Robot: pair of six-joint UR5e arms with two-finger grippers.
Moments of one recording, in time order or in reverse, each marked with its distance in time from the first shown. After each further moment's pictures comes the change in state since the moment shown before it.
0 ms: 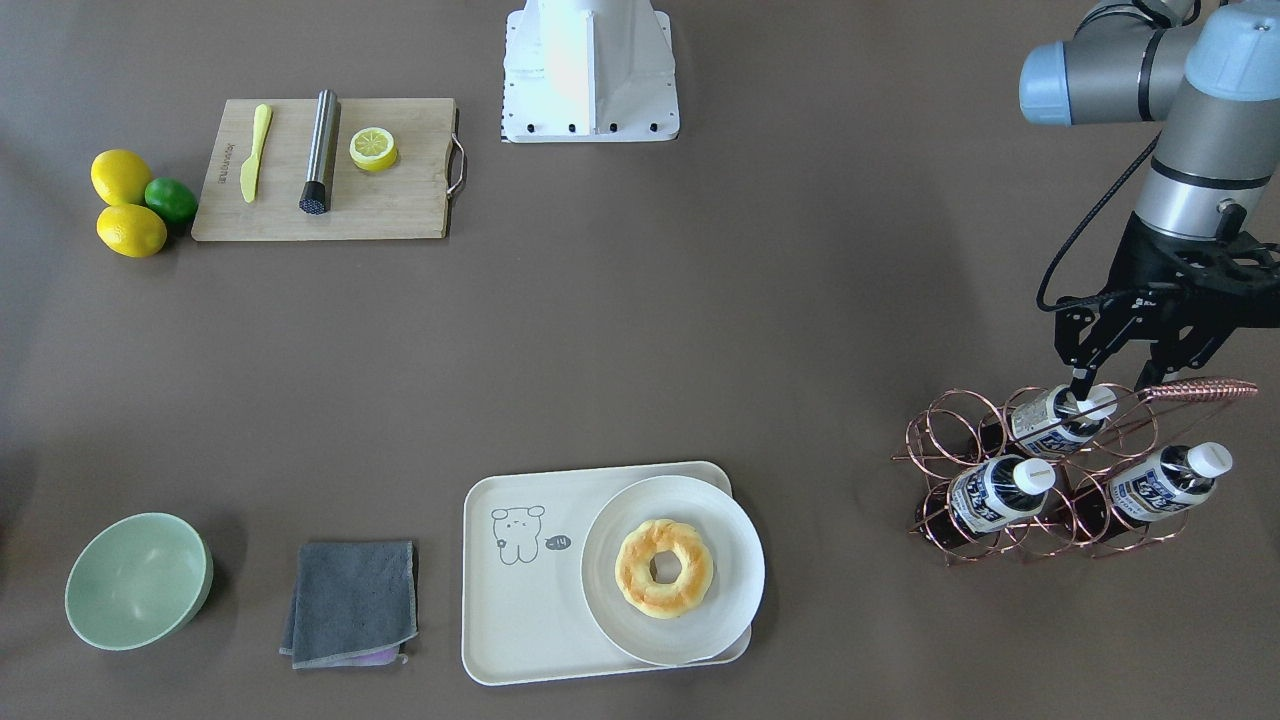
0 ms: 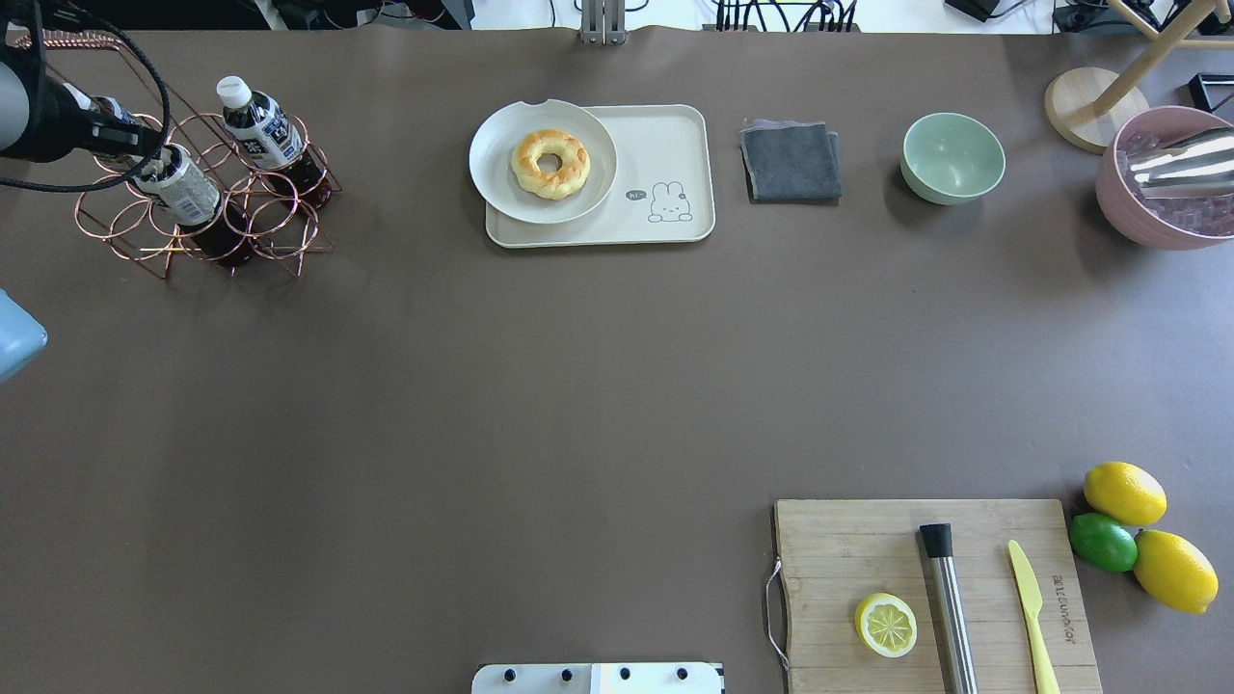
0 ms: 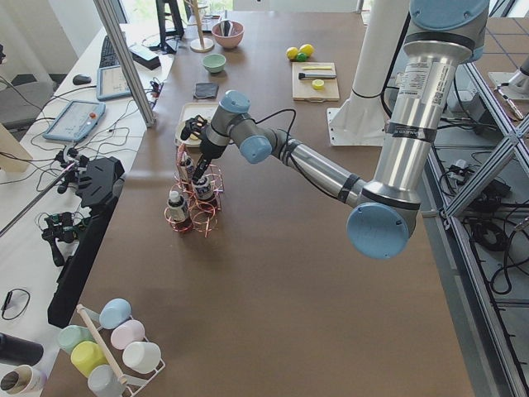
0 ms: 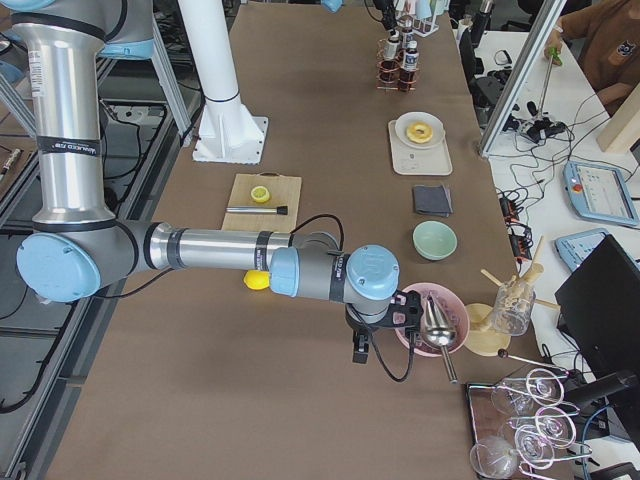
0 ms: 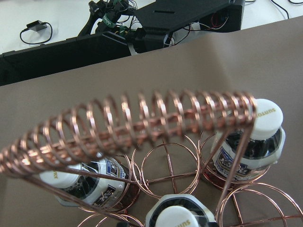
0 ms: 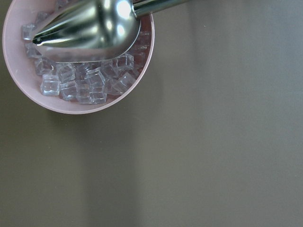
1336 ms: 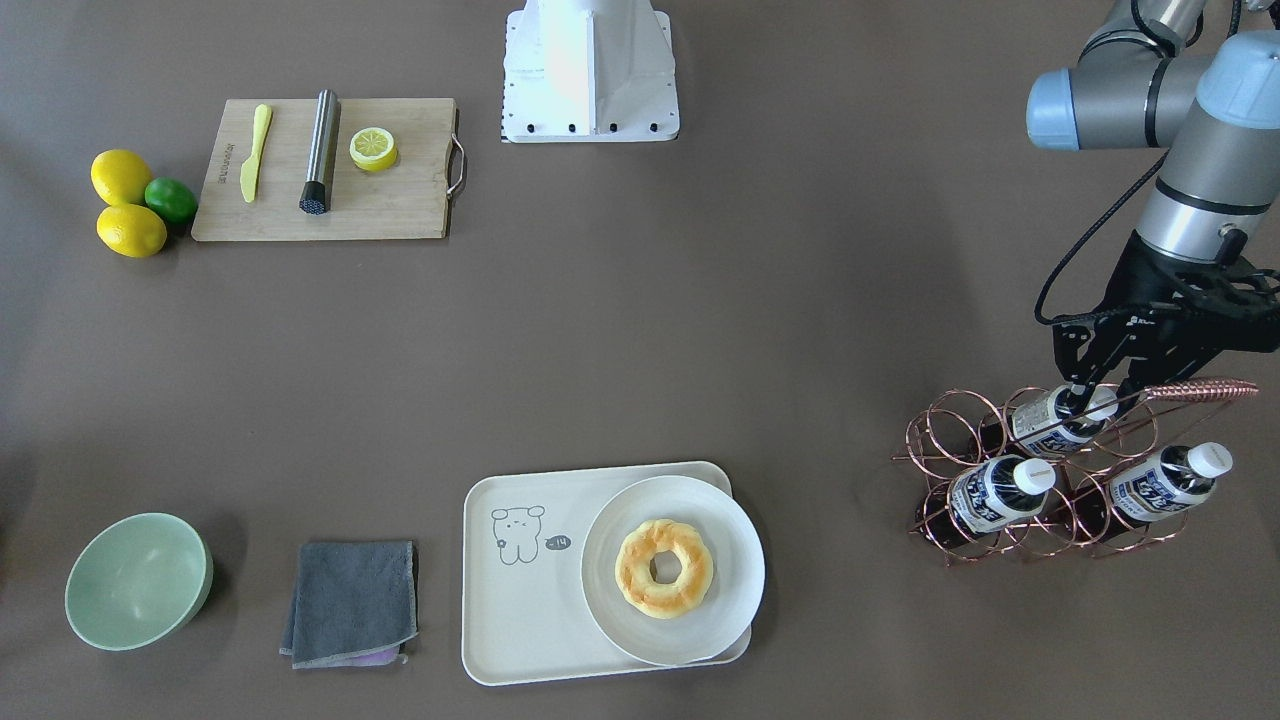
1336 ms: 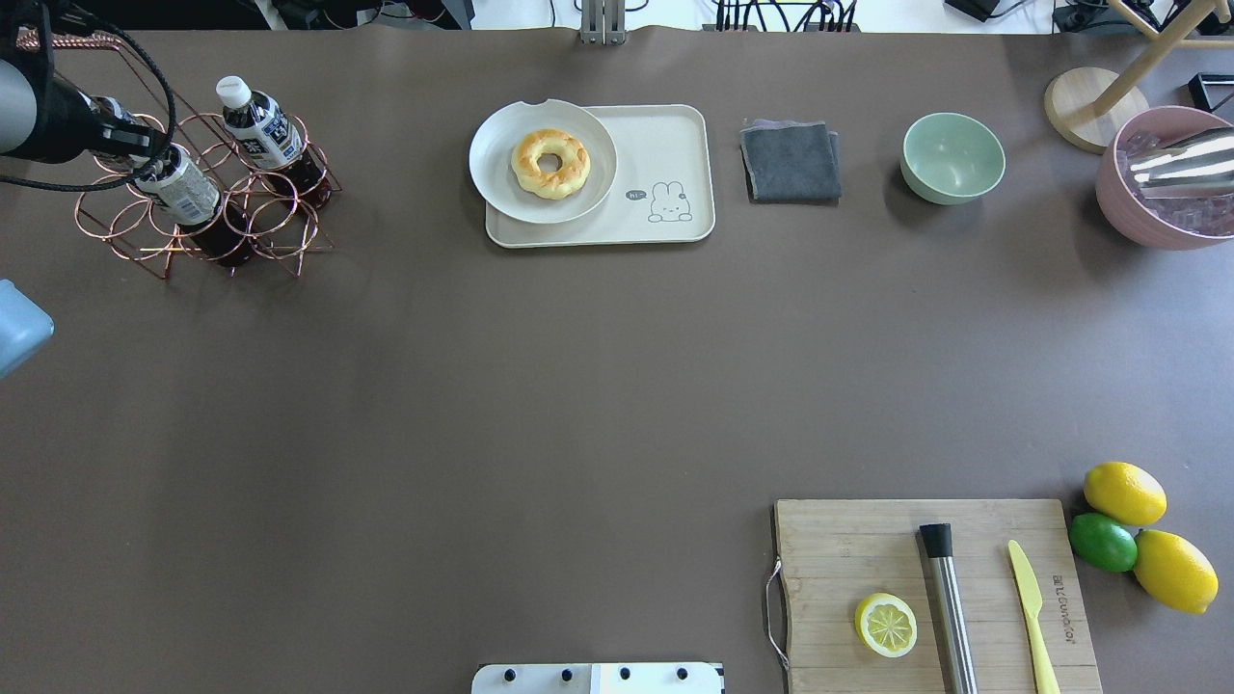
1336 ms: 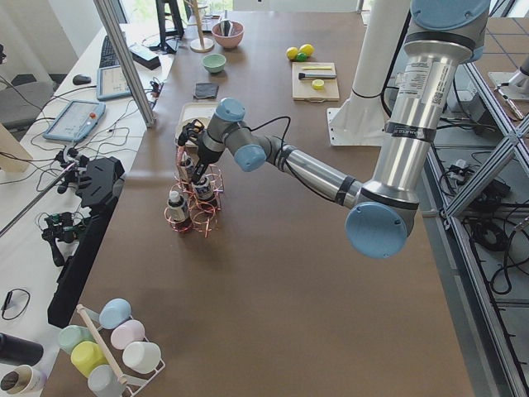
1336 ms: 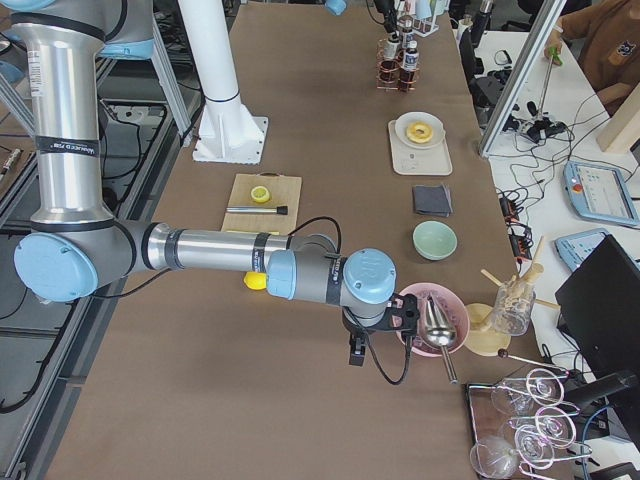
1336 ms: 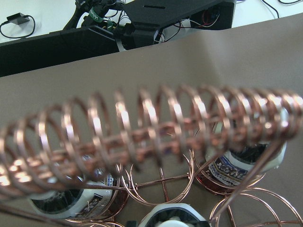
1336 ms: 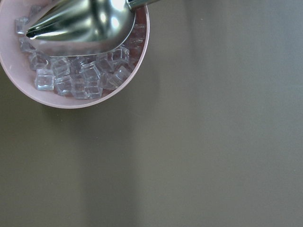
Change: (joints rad) left arm -0.010 -0.010 0.071 -0.098 -0.062 -0.009; right arm 0.001 -0.011 -0.002 0.000 0.001 -0.003
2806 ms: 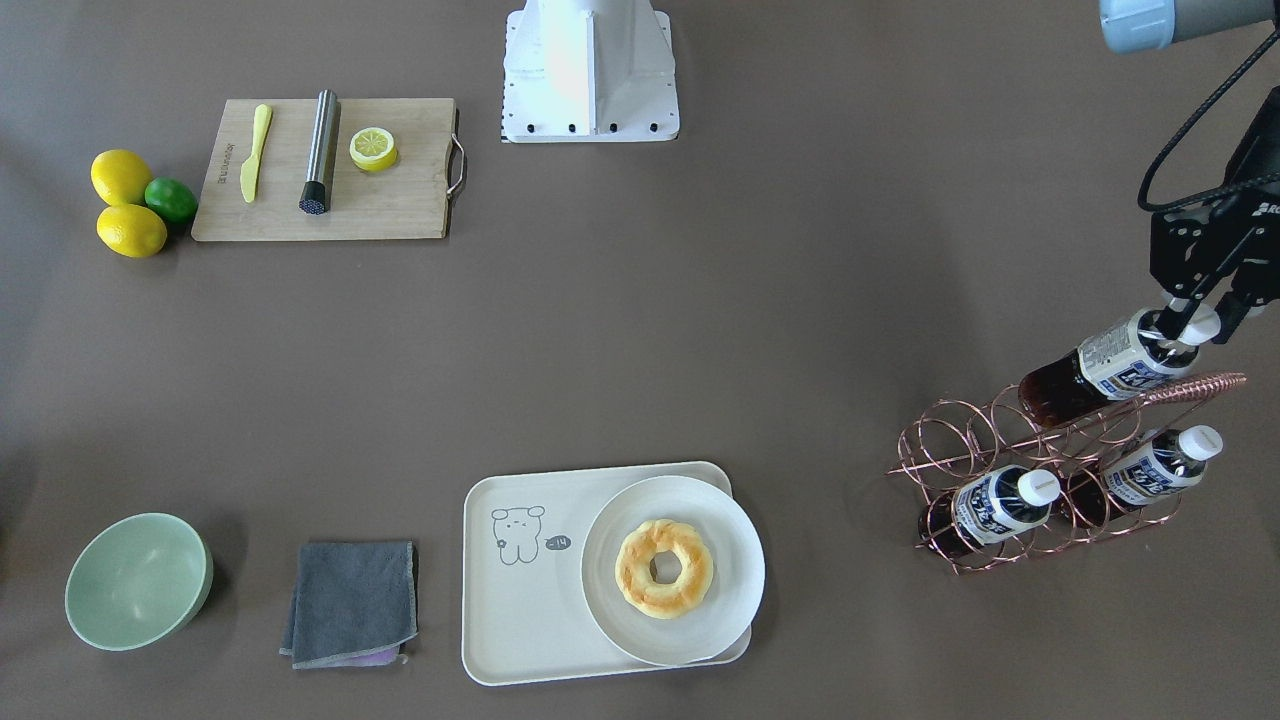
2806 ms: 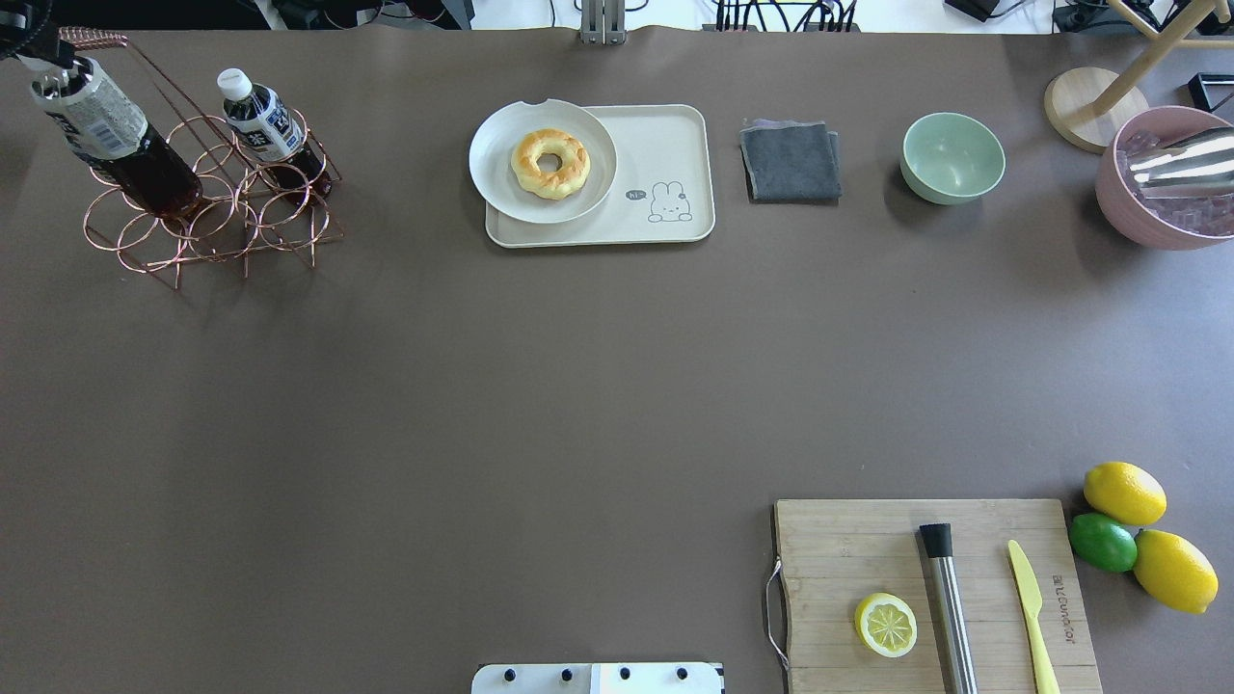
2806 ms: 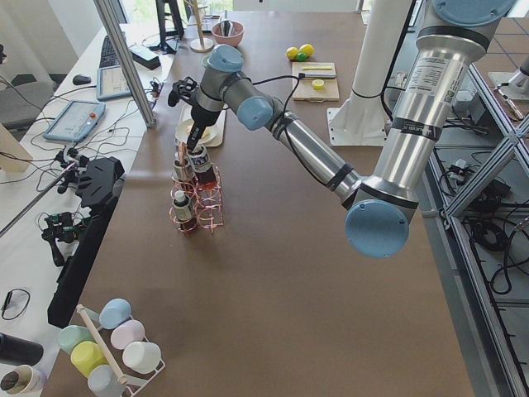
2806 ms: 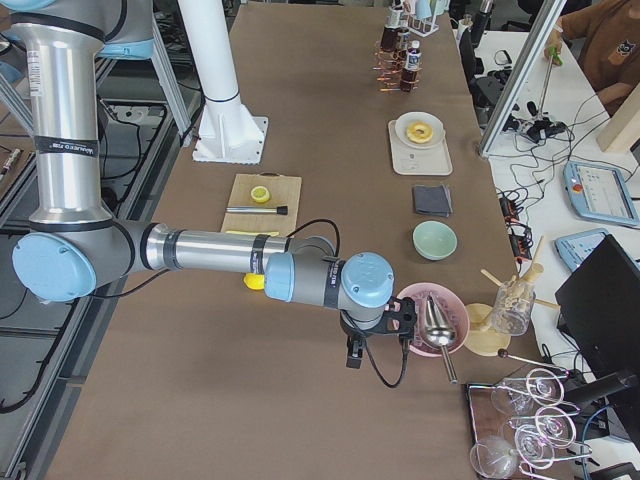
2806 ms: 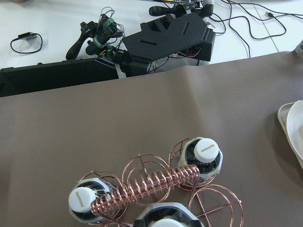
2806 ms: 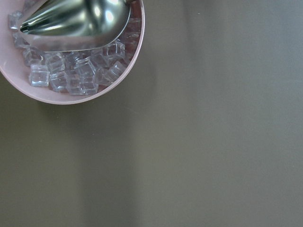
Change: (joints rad) left arm -0.184 -0.074 -0.217 0.330 -0.181 0.088; right arm 0.000 -0.006 -0.006 0.000 0.000 -0.004
